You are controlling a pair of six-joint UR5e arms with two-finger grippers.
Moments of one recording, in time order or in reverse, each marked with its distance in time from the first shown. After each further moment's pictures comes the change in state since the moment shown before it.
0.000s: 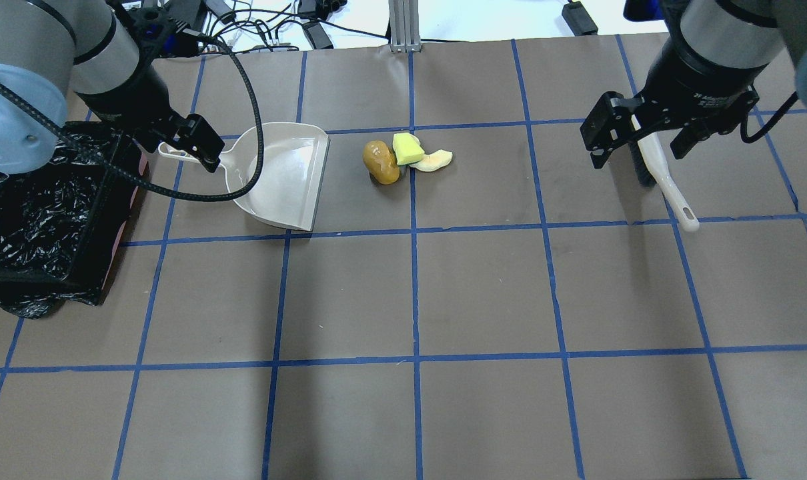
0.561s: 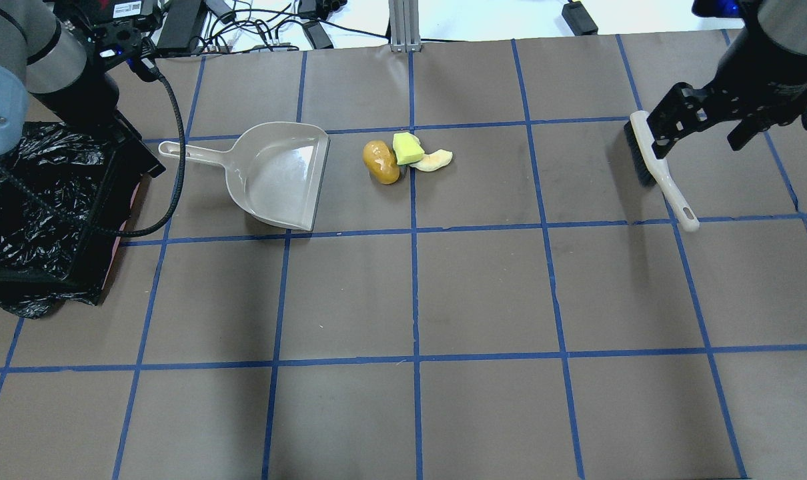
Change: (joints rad) left arm 0.134 -0.102 0.014 0.098 -0.022 0.671; right arm -0.204 0.047 0.017 -0.032 0.002 -0.205
